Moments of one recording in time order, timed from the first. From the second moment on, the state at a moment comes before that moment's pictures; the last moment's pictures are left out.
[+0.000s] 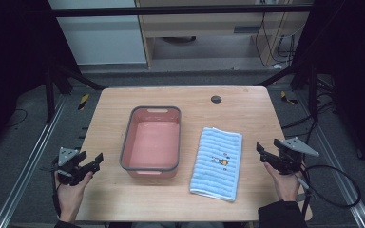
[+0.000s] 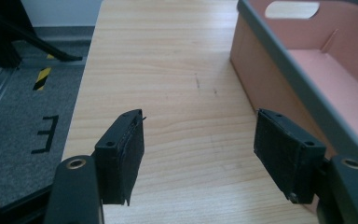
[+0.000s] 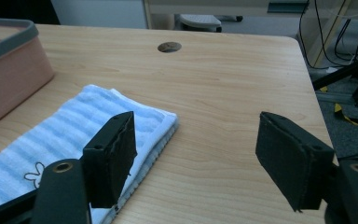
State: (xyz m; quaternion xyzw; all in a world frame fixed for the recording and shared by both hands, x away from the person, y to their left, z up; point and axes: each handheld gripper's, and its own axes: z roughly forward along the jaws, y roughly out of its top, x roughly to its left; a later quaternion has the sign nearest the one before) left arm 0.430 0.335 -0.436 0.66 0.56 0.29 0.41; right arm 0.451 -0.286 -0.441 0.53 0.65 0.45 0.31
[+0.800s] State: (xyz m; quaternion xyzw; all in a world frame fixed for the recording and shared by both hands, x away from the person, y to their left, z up) left arm 0.420 0.304 -0.396 0.66 0.51 0.30 0.46; right arm 0.452 -0.280 -0.416 0.49 0.65 0.48 0.31
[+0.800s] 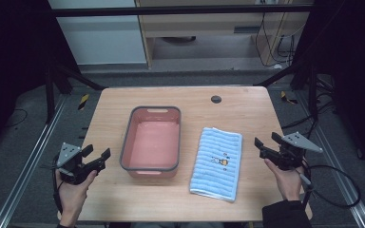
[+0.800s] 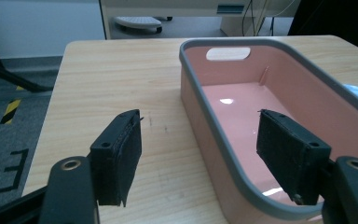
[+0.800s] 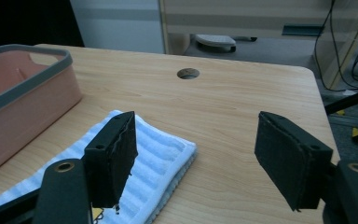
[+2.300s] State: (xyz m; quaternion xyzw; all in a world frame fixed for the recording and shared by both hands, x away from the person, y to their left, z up) left arm 0.423 0.174 -0.374 0.72 0.41 0.27 0.49; right arm 0.489 -0.253 -0.379 0.47 0.68 0.46 0.32
